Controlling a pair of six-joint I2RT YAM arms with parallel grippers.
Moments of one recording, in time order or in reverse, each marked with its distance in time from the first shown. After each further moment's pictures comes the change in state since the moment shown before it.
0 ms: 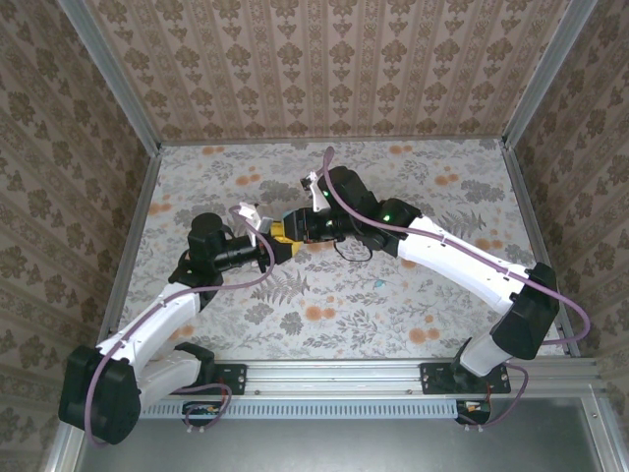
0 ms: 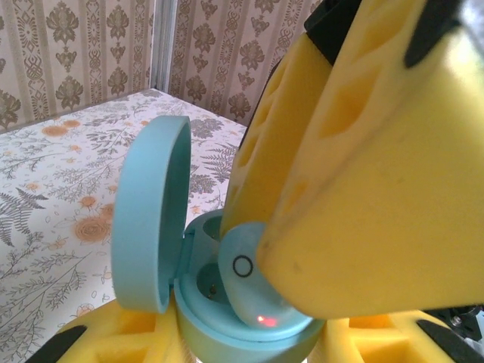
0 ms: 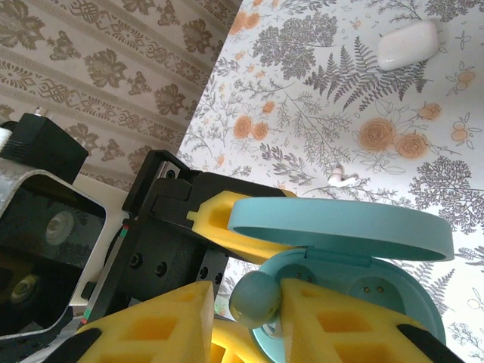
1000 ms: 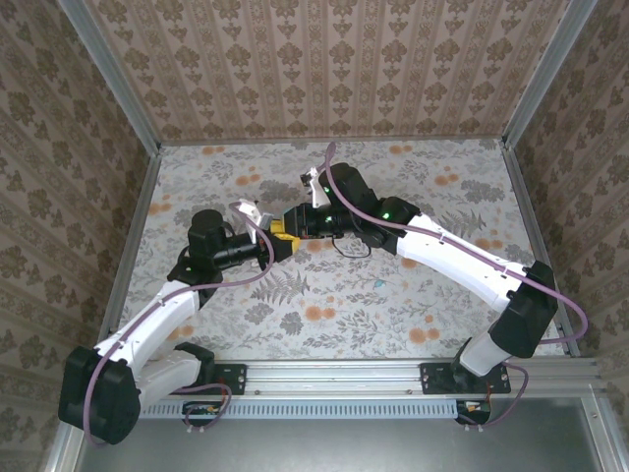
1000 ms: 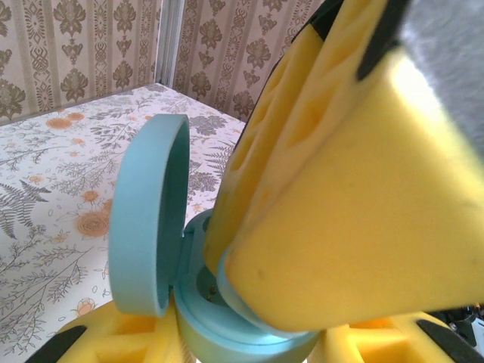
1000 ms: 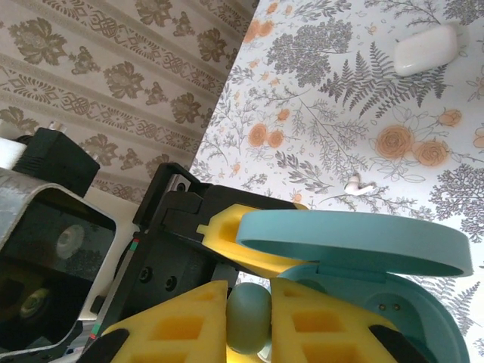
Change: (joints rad) left arm -0.004 0.000 0.037 -0.060 -0.019 -0.017; right arm -0.017 0.012 0.000 0.050 -0.040 0.038
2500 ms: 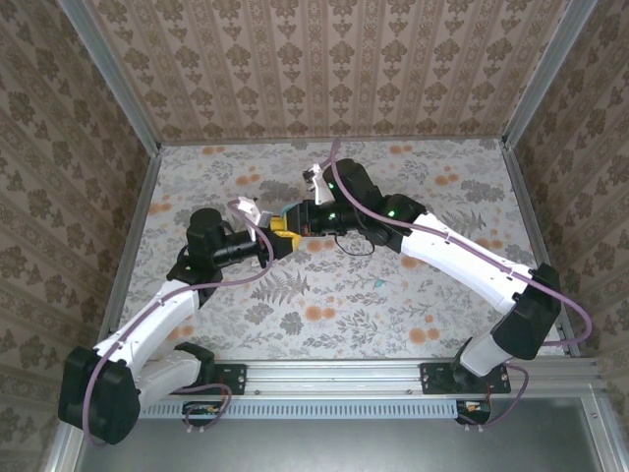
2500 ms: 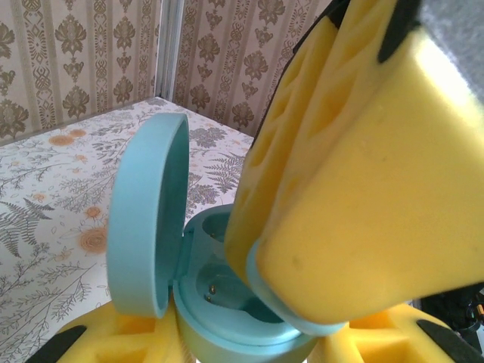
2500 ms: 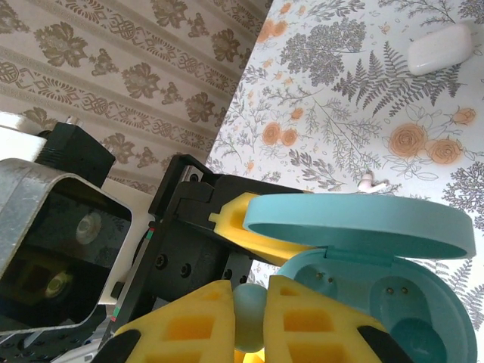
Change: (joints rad) left arm -0.007 0.000 0.013 0.024 -0.001 -0.001; right arm -0.009 -0.015 0.020 -0.011 -0.037 0.013
